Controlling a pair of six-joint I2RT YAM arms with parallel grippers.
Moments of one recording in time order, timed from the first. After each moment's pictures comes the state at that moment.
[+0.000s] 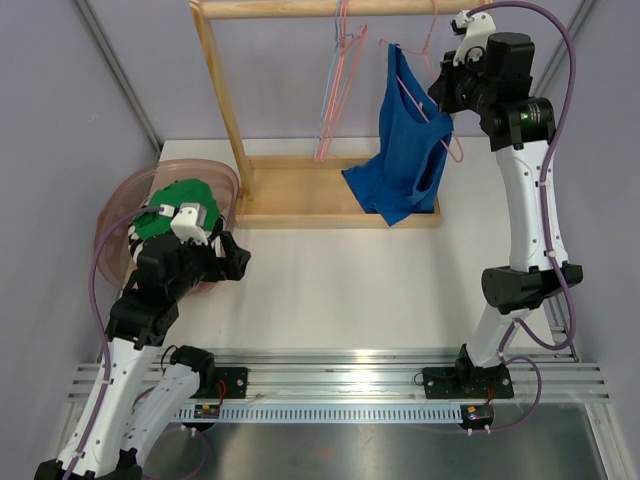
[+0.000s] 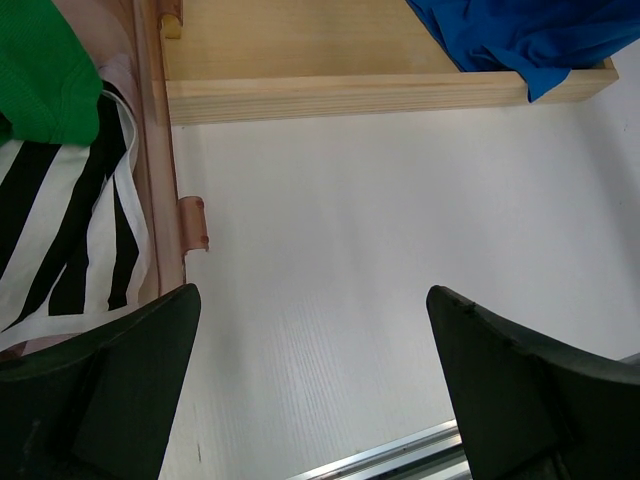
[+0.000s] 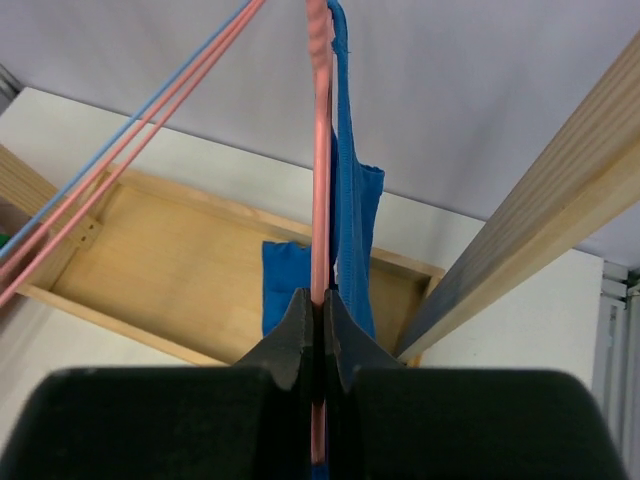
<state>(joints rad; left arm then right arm) -0.27 0.60 0.84 -0.68 0.10 -0.27 0.17 1.82 2.40 -0.86 -0.16 -0.06</state>
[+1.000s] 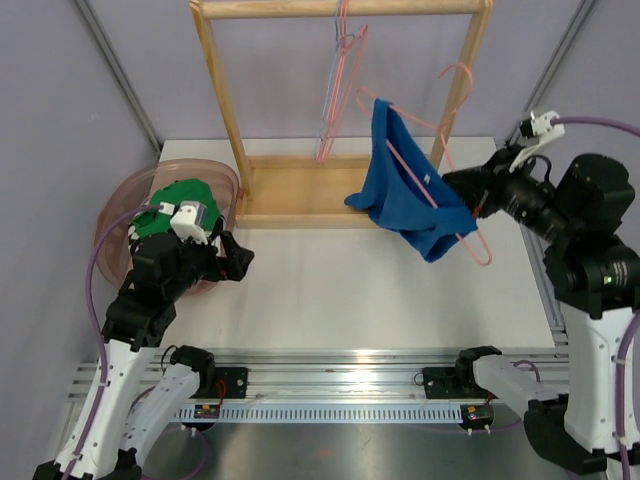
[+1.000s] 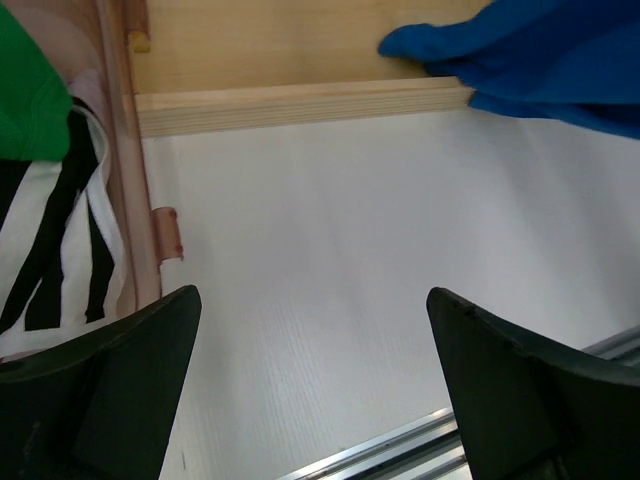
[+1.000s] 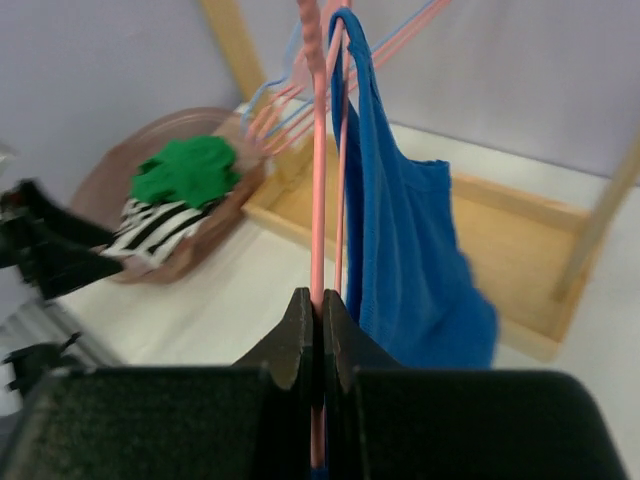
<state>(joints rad) -0.27 0.60 0.86 -0.68 0.15 -0.27 0.17 1.03 1.75 -0.82 -0.42 0.14</state>
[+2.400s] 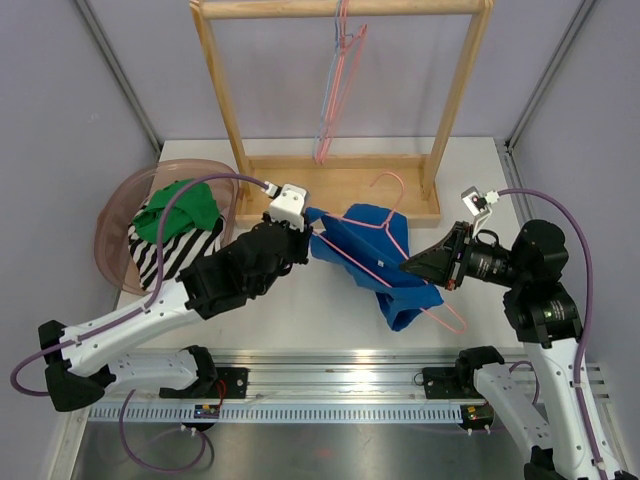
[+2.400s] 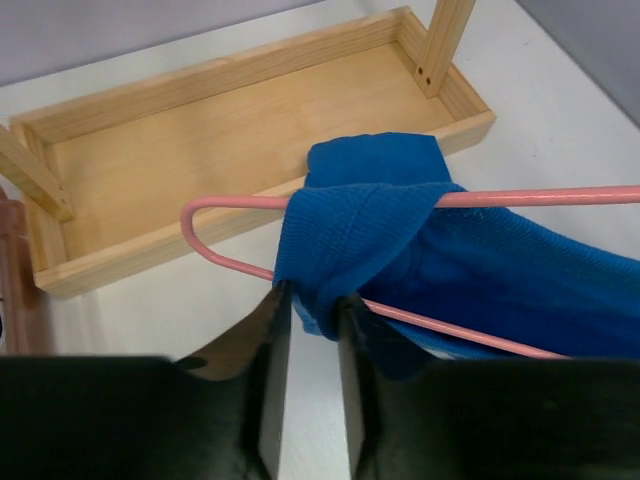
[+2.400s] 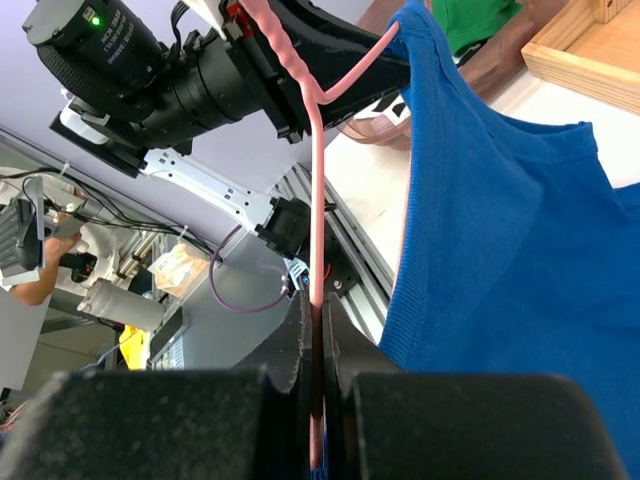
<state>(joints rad) -1.07 1.06 1.10 -0.37 -0.59 -0.26 0.17 0.65 0.97 -0.43 -1.04 0.59</state>
